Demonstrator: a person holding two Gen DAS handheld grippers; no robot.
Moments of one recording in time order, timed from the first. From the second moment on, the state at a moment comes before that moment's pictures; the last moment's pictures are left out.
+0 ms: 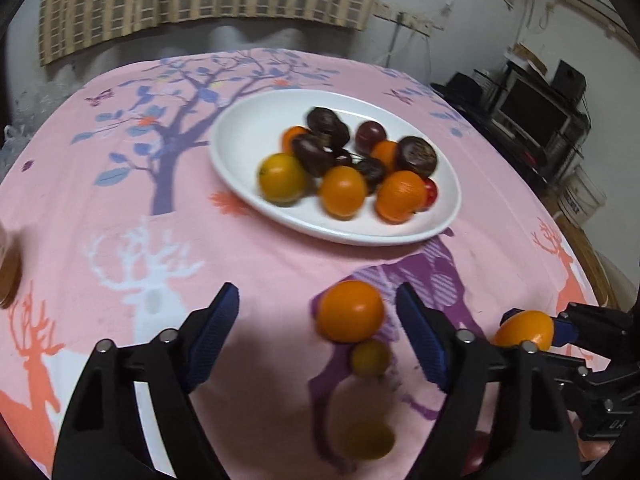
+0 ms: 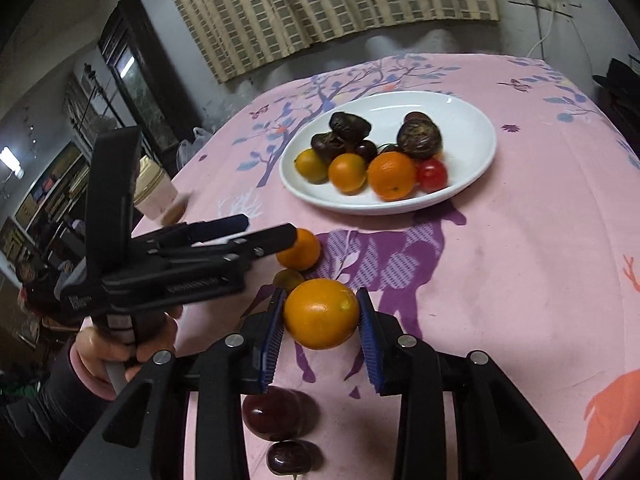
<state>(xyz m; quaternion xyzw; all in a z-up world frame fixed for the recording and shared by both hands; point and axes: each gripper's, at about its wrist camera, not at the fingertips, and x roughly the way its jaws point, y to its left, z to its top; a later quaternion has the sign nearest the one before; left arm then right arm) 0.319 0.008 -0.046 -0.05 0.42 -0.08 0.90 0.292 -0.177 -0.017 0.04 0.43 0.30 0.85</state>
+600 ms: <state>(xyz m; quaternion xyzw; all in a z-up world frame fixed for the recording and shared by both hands) 0.320 -0.015 -0.065 -0.03 0.46 -0.10 0.88 0.299 -0.192 -0.015 0.07 0.43 0.28 0.86</state>
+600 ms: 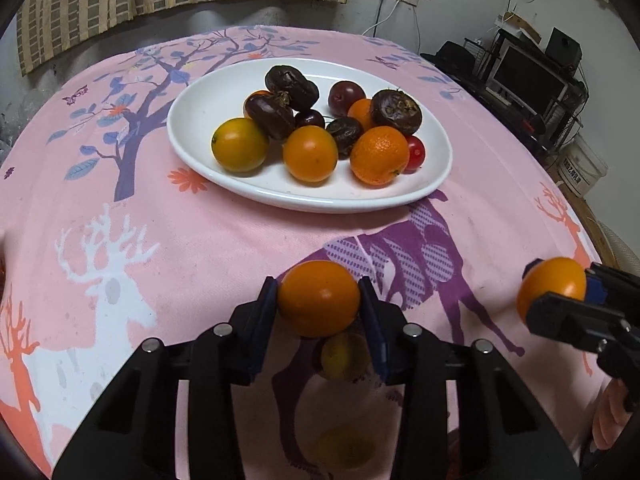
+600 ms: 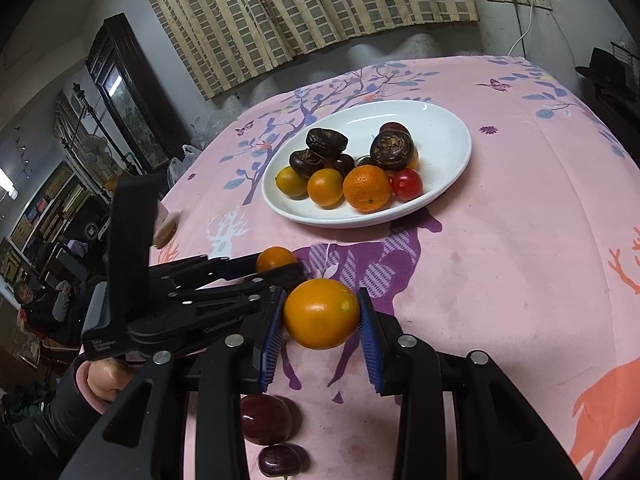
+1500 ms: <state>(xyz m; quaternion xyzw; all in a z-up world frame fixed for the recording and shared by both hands) 0.462 0.054 -0.015 -0.09 0.39 -0.06 0.91 0.427 -0.131 -0.008 0.02 0.32 0.21 0.92</state>
